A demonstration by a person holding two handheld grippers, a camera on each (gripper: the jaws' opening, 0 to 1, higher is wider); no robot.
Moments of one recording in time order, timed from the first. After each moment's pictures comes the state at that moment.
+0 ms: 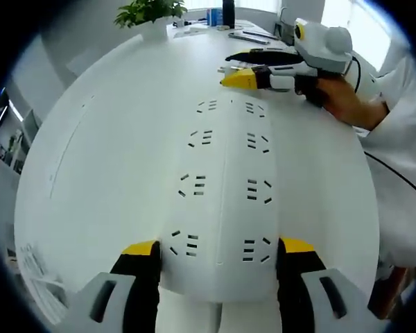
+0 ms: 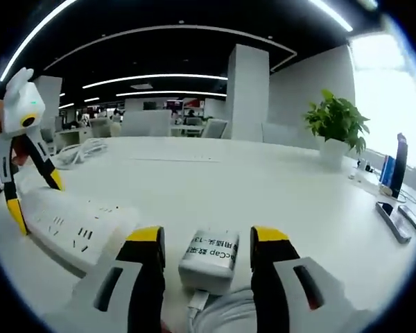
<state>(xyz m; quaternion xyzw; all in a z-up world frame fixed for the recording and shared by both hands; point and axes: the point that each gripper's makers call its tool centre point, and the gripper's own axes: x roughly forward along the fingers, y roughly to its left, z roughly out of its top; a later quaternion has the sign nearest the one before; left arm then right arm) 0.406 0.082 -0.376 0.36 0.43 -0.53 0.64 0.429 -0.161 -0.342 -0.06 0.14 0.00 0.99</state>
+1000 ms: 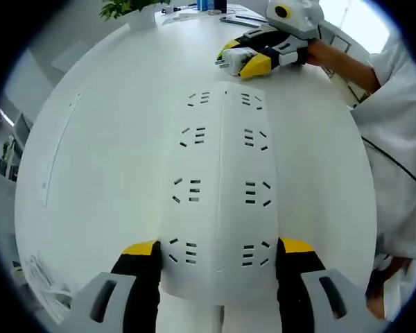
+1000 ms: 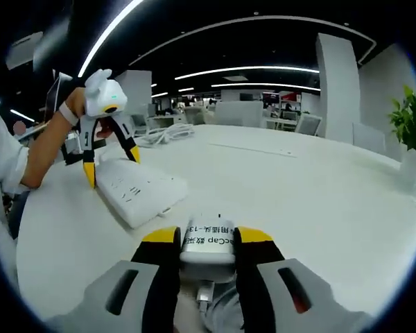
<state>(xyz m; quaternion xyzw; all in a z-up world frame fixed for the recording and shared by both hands) 0.406 0.078 -0.377 0.39 0.45 -0.53 0.60 0.410 -0.141 -0.356 -0.08 0.17 0.31 0.93</state>
